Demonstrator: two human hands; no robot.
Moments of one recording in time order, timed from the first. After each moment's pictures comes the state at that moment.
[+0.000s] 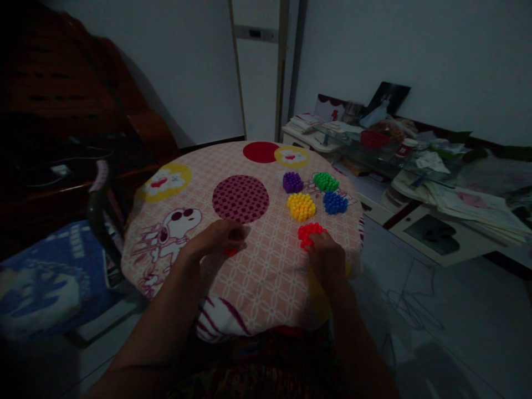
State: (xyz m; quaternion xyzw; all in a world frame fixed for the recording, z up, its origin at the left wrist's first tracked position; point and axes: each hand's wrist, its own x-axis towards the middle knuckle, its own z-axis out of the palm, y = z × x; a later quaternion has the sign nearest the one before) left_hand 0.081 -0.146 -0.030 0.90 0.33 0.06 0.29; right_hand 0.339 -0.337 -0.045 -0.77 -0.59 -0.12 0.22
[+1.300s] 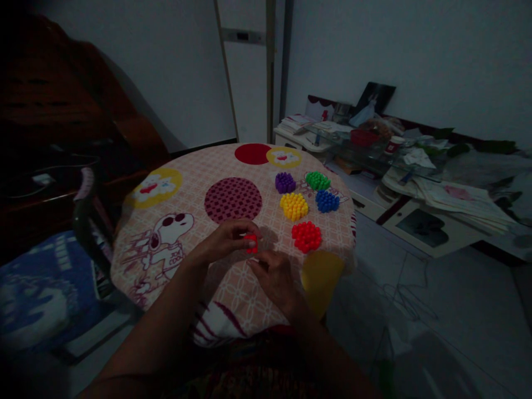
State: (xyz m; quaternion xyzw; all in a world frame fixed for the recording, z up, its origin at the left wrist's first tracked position) left_hand 0.114 -0.174 -0.024 0.77 0.15 0.21 0.58; right_hand 0.241 -0.325 -0.062 -0.66 -0.59 0.15 0.44
